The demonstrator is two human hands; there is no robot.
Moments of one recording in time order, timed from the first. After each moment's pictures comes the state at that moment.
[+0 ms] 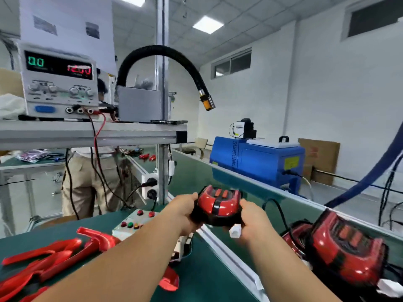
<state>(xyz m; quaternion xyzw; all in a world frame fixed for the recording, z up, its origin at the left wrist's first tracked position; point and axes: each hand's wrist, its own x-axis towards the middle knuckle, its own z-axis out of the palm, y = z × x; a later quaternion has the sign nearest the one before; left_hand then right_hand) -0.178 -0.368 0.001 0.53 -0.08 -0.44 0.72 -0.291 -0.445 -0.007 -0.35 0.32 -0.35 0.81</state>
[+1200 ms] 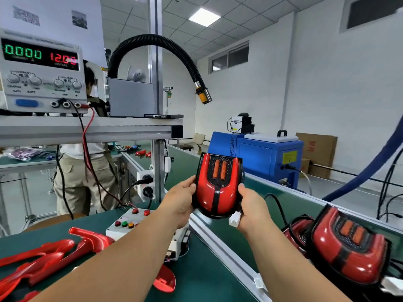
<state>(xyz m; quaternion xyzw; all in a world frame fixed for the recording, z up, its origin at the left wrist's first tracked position) -0.166 -0.375 0.000 0.53 -0.23 -0.33 0.75 -0.274 -0.479 -0.014 -0.39 0.33 -0.40 0.76</state>
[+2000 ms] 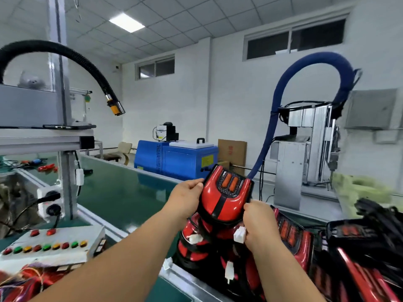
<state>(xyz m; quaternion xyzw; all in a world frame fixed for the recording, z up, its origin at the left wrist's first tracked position) -0.356 -0.427 0.030 0.57 -0.46 -0.32 0.60 -0.509 -0.452 0.013 -0.43 0.46 -0.56 0.54</state>
